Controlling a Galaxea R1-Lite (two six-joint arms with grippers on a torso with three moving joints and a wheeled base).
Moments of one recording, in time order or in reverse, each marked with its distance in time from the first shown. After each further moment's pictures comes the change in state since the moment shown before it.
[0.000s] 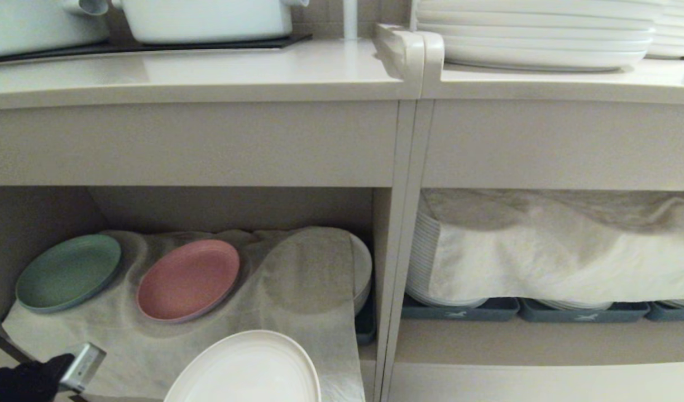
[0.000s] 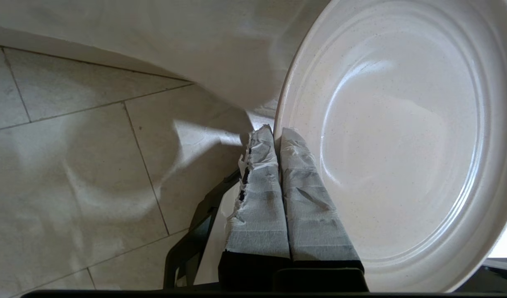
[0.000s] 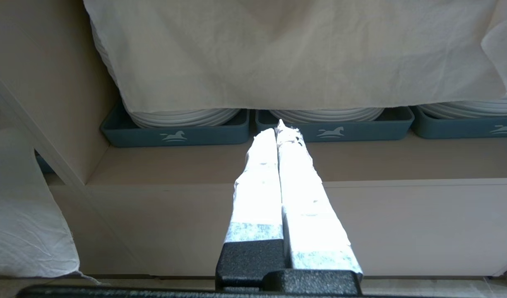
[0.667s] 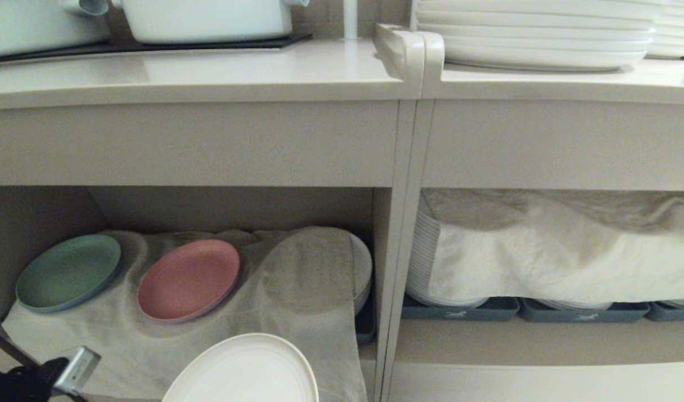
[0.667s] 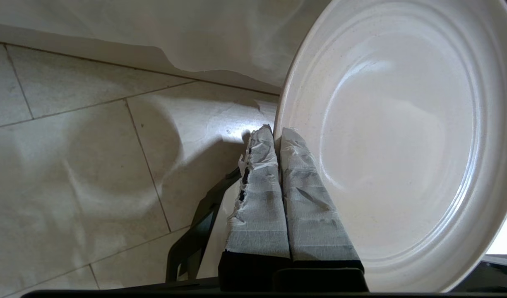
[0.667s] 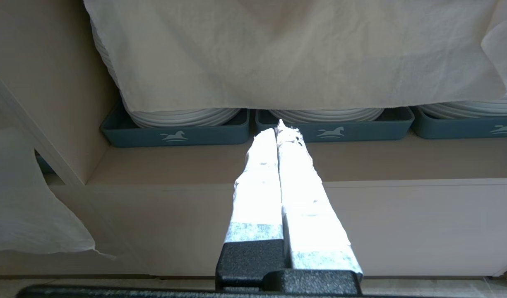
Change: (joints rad) left arm -0.001 -0.038 -0.004 0.046 0.000 0.001; right arm 0.000 0.000 0.000 0.000 0.000 0.000
